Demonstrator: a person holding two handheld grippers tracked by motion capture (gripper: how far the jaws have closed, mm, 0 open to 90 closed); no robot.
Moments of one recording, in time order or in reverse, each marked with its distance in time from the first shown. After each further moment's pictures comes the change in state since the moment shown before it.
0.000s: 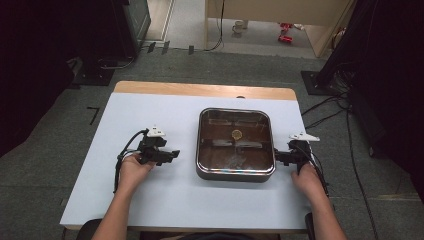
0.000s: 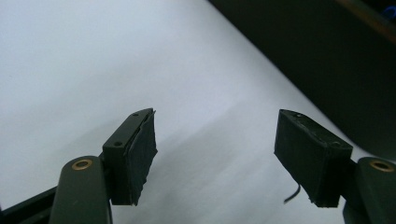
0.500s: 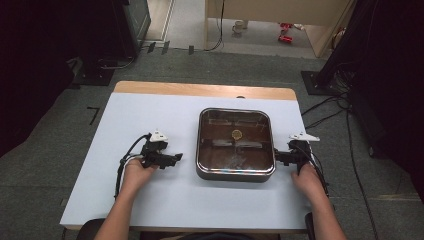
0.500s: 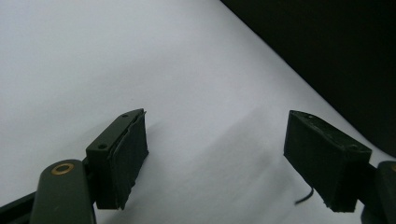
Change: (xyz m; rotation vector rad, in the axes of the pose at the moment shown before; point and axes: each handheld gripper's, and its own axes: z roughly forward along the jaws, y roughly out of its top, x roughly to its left) left arm -0.009 -0.014 0.013 -0.051 0.037 0.006; right arm 0.000 0.000 0.000 0.000 0.000 0.001
